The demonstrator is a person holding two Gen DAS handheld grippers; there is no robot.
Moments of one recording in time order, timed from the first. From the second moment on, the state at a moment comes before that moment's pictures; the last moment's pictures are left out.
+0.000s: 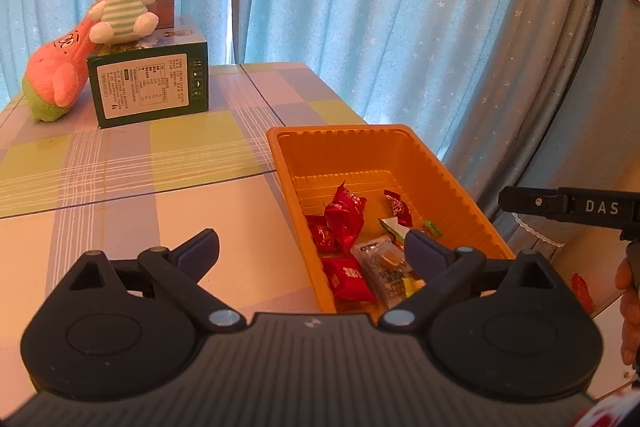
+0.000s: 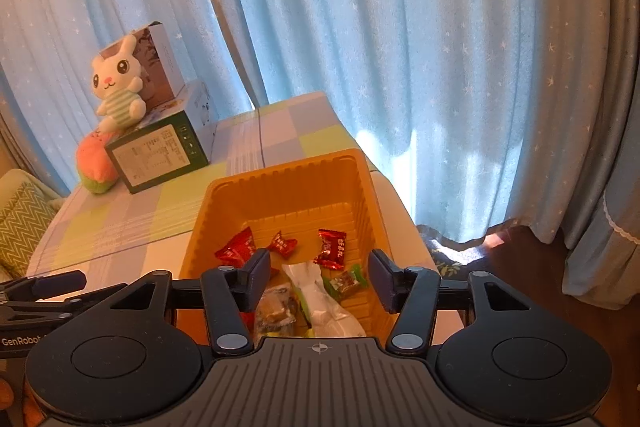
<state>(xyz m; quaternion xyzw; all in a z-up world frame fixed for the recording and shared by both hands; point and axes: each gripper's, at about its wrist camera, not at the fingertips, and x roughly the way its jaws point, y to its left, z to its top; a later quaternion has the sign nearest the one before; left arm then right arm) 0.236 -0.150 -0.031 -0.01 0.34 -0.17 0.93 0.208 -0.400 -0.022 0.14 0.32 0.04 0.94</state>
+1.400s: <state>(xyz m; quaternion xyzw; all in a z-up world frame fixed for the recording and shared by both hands) 0.044 -0.086 0.031 -0.03 0.35 -0.07 0.93 0.032 -0.323 0.041 0.08 0.33 0.04 0.94</state>
